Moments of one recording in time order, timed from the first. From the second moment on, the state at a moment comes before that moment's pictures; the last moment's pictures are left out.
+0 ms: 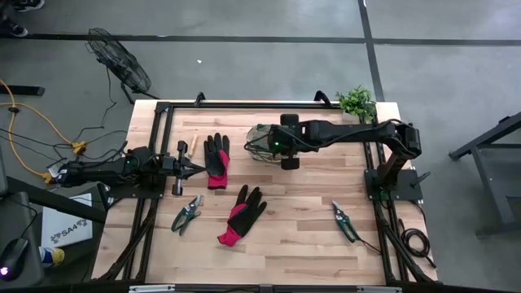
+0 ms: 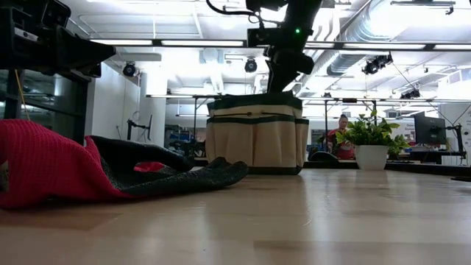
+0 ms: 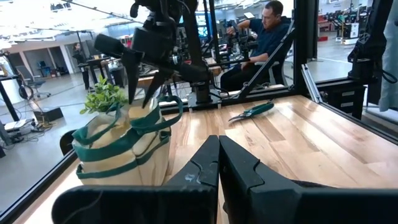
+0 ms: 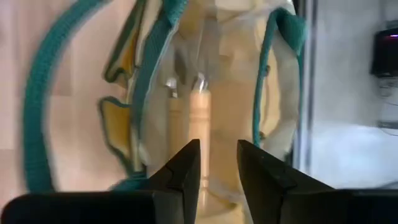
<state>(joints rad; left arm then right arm) 0.04 0.01 0.04 0.05 0.07 0.15 -0.13 1.75 1.48 -0.86 0.38 -0.27</state>
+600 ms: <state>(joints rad) 0.04 0.01 0.04 0.05 0.07 0.15 -0.09 1.67 1.48 -0.90 0.37 -0.10</state>
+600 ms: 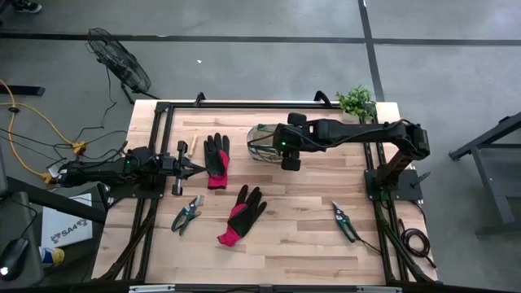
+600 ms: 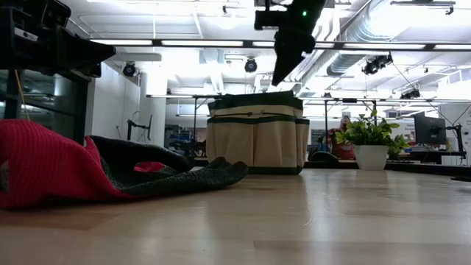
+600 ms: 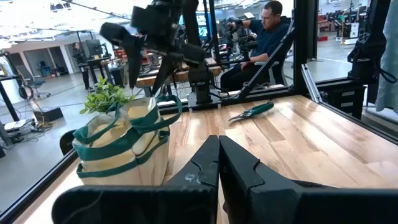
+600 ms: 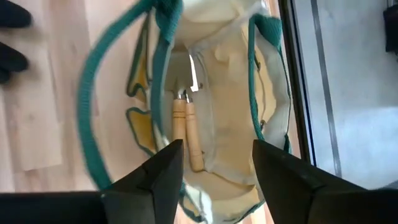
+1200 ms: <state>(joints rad) 0.04 0.01 0.04 0.05 0.07 0.15 0.07 1.61 1.48 -1.20 0.25 0.55</state>
